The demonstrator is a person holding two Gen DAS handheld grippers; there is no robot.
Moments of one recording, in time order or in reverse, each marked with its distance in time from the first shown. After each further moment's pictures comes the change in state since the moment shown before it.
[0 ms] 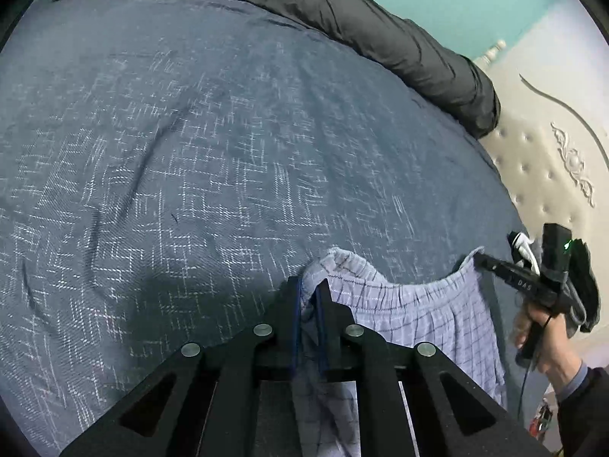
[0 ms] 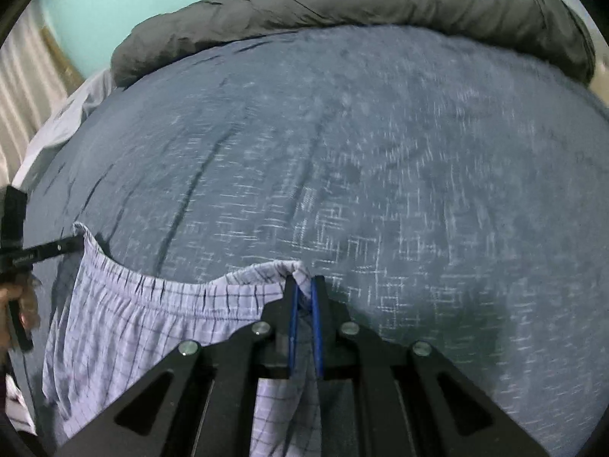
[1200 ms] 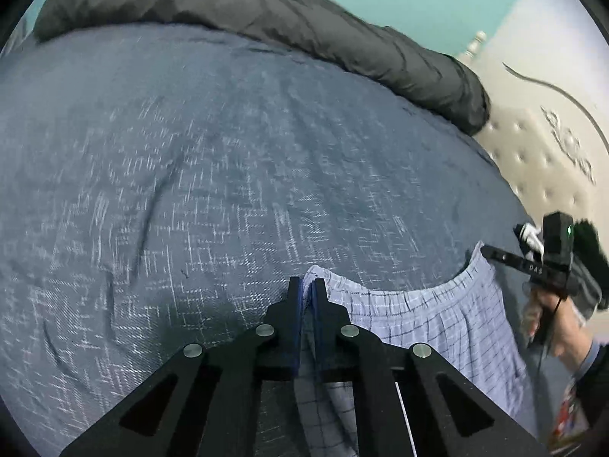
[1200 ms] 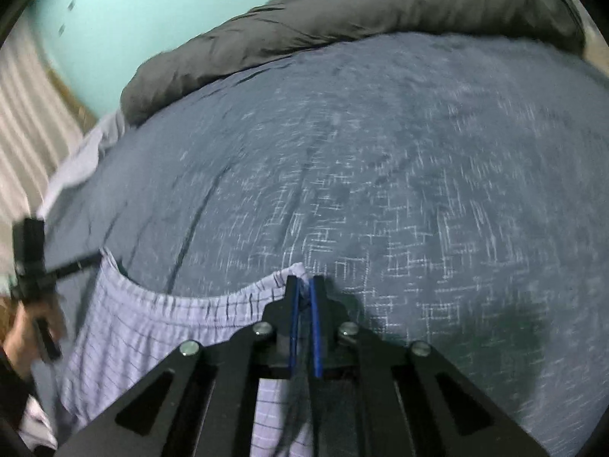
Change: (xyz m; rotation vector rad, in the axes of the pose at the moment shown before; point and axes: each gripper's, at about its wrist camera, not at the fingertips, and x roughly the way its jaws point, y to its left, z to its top) left arm -0.004 -0.006 0.014 0.086 -0.060 0.022; right arm -0.019 -0.035 -0.008 0.107 -0.090 0.118
